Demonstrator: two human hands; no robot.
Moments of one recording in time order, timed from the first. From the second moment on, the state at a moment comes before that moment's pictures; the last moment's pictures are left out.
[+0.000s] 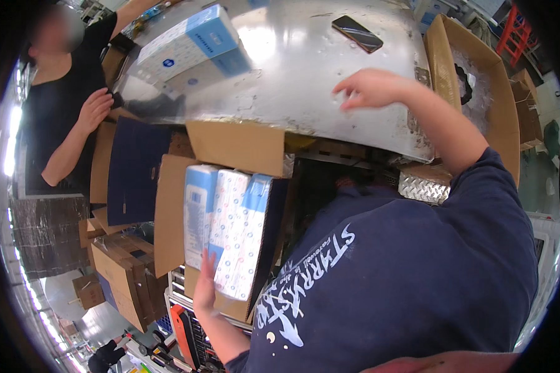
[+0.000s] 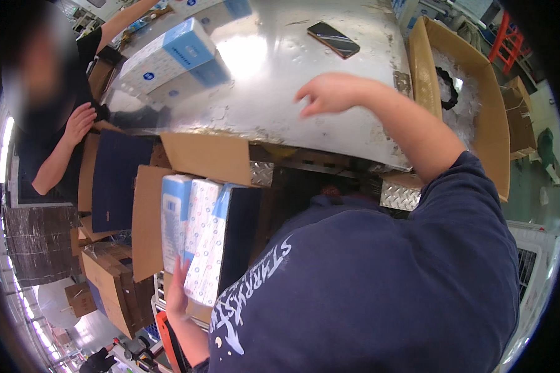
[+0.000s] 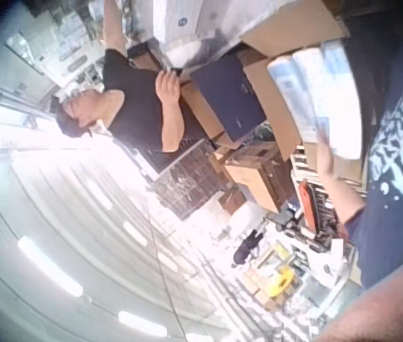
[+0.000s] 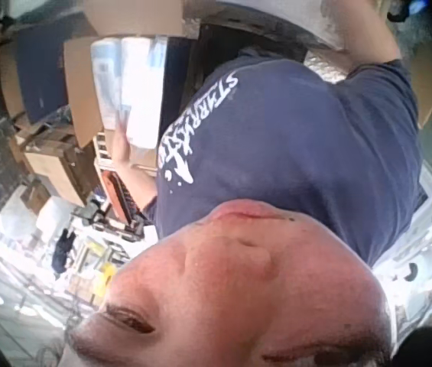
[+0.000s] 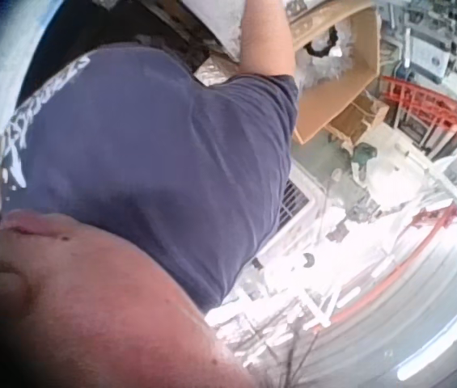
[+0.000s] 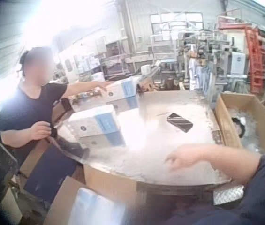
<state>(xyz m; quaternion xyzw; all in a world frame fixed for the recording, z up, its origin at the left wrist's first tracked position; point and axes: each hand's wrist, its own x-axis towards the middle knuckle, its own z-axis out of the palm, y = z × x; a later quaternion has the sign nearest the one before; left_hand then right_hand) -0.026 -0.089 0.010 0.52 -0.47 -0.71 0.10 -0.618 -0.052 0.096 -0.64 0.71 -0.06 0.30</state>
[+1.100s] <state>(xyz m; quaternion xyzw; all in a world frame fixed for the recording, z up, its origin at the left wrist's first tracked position) -0.079 -0.106 -0.070 0.59 -0.72 -0.25 -0.27 -0.869 0.195 -0.190 0.08 0.73 -0.53 0.43</state>
